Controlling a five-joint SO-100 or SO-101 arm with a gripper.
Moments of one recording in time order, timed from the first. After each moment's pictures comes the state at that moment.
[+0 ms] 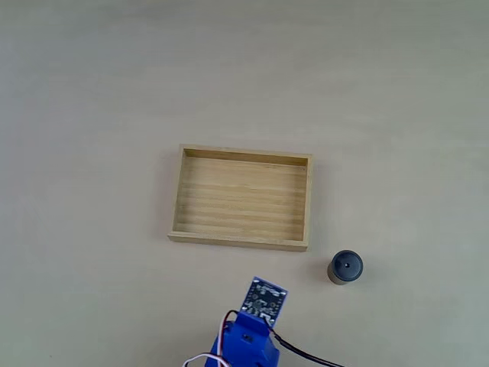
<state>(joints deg) 17.8 -84.9 83.1 71.0 -1.6</state>
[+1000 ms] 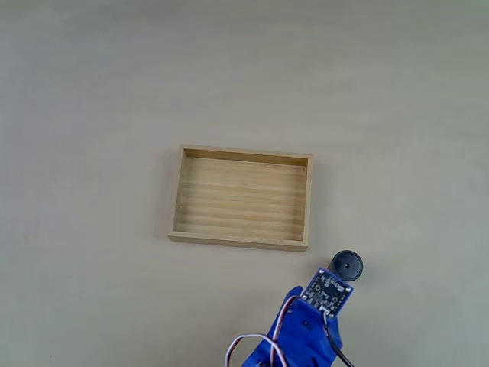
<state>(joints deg) 37.8 -52.4 71.8 39.4 11.0</state>
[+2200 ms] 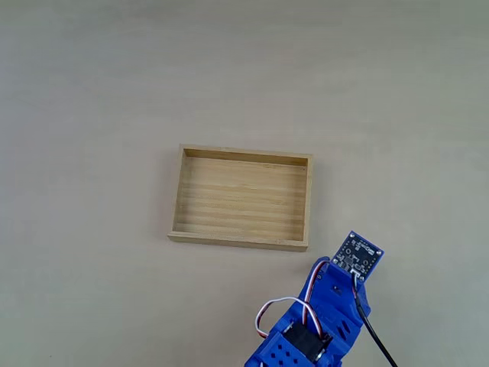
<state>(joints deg) 36.8 -24.6 55.3 27.3 11.0</state>
